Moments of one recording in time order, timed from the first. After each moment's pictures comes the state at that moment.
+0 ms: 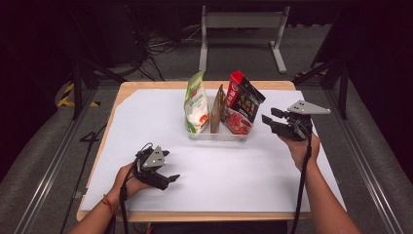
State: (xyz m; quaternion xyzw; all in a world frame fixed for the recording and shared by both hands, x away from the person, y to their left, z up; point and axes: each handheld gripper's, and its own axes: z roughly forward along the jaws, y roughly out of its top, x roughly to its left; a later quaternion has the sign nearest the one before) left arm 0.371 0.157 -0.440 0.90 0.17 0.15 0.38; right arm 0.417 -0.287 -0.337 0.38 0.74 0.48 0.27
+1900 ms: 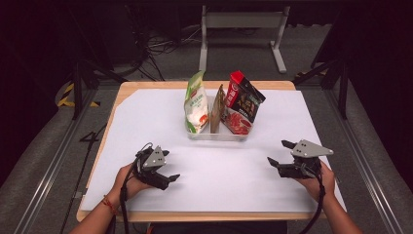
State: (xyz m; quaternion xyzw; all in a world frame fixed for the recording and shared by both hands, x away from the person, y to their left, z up) left arm 0.371 0.157 -0.439 0.89 0.18 0.15 0.38; right arm 0.344 -0.311 -0.396 0.30 0.81 0.41 0.28
